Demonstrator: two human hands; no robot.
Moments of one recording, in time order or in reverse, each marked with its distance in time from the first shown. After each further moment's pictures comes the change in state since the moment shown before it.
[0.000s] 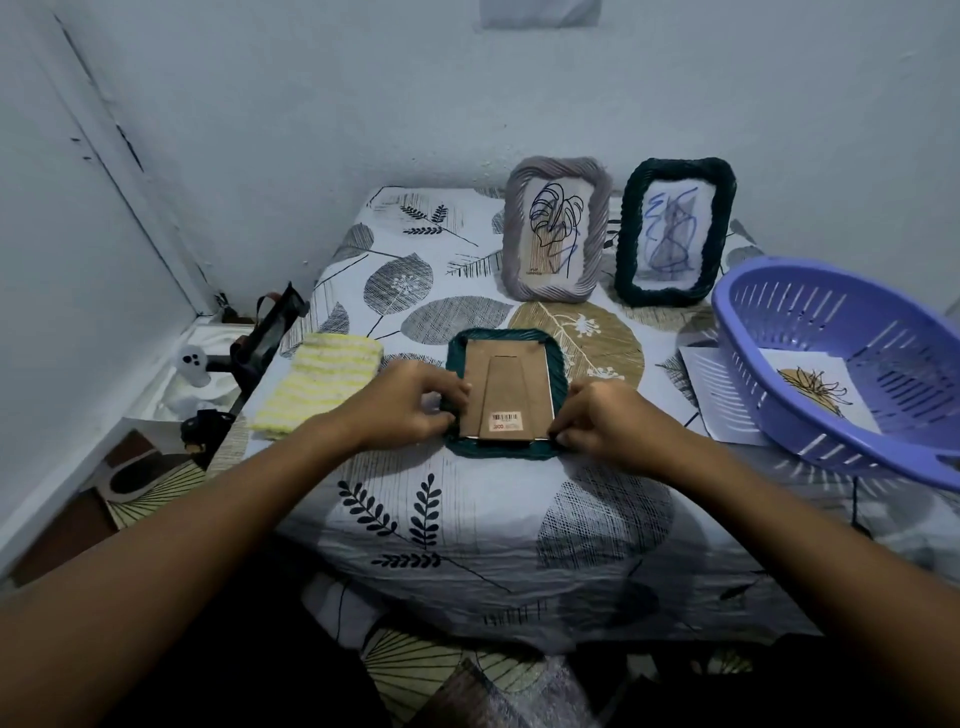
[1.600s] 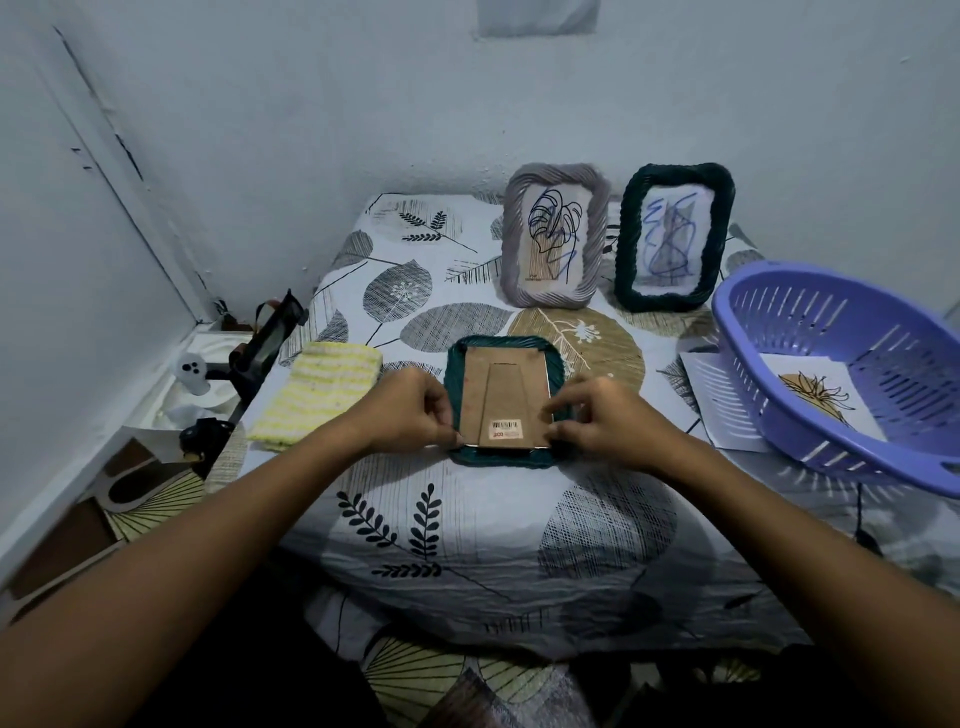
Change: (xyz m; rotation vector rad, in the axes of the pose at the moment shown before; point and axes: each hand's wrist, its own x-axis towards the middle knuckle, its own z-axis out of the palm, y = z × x) left_hand 0.006 0.012 0.000 -0.002 -0.062 -0.331; right_hand 0.011 0.008 0.006 0.198 0.063 0.121
